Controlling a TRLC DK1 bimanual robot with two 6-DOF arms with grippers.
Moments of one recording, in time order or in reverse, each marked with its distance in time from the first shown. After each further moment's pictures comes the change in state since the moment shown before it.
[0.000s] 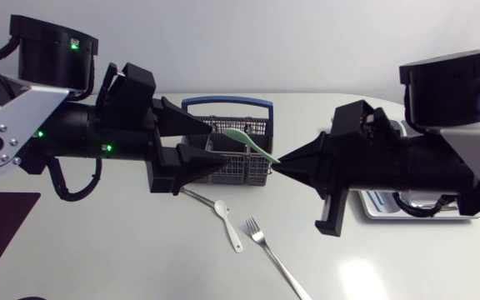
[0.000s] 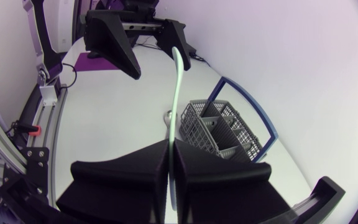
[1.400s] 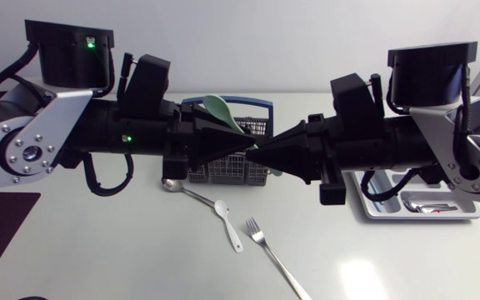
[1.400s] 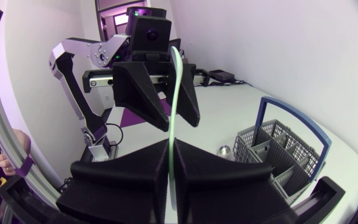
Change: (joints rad) left arm -0.056 0.079 -0.015 0.286 0.211 -0.292; right arm -0.082 0.163 0.025 0.271 -0.468 0.381
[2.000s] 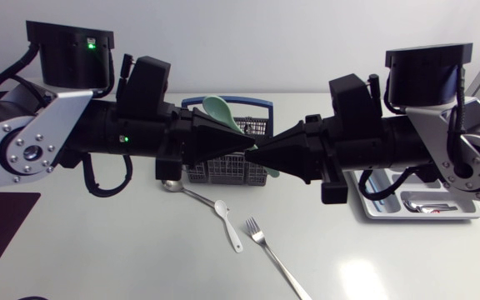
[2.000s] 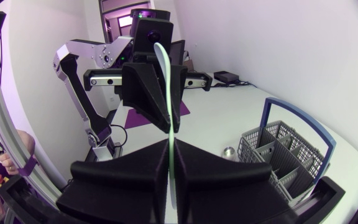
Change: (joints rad) left arm 0.003 0.002 0.000 -0.004 0.055 -0.027; right arm -0.006 0.019 0.000 0.024 -0.038 0.008
